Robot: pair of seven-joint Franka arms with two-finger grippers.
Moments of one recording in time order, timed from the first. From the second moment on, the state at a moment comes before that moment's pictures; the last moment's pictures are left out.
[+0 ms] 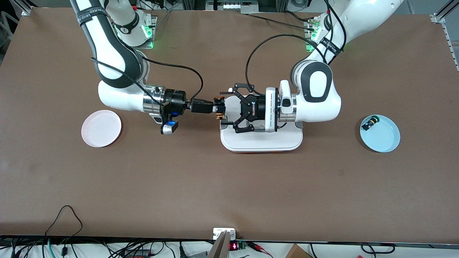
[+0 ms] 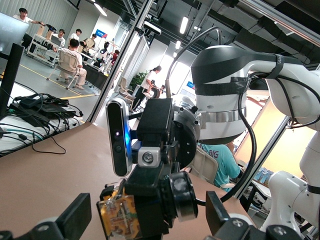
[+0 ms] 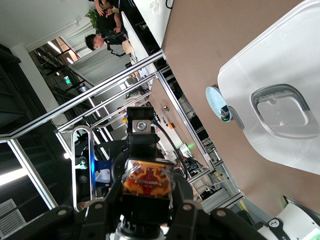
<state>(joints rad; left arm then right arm) 0.00 0.53 -0.60 -1.68 -1.59 2.20 1.71 0.48 0.35 -0.02 -1.80 1.75 2.10 -0.07</state>
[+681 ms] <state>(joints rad) 0.19 0.52 -0.60 -1.66 -1.24 1.91 1.44 0.48 0.35 -0.02 -1.80 1.75 2.10 -0.07</state>
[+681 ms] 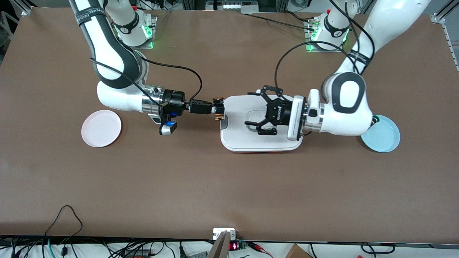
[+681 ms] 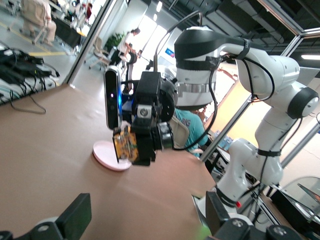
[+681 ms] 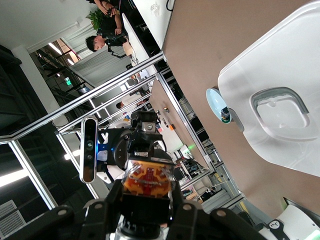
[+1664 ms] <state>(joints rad) 0.30 0.49 -0.59 -1.44 -0.39 1.47 0.64 0.25 0.36 -0.04 -1.80 1.62 1.75 -0.09</state>
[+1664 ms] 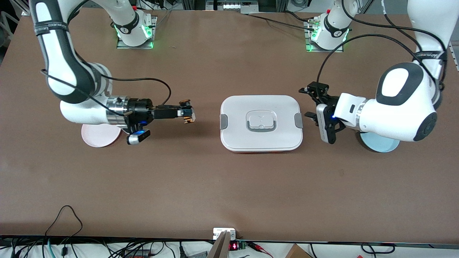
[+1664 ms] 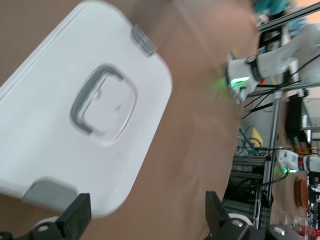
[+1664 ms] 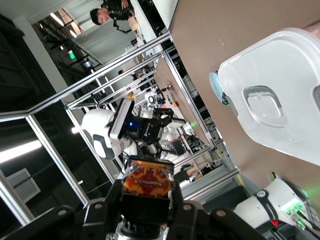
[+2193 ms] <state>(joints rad) 0.21 0.48 -0.61 -1.26 0.08 1.28 0.19 0.10 0.37 -0.04 -1.80 1.43 1.55 -0.10</state>
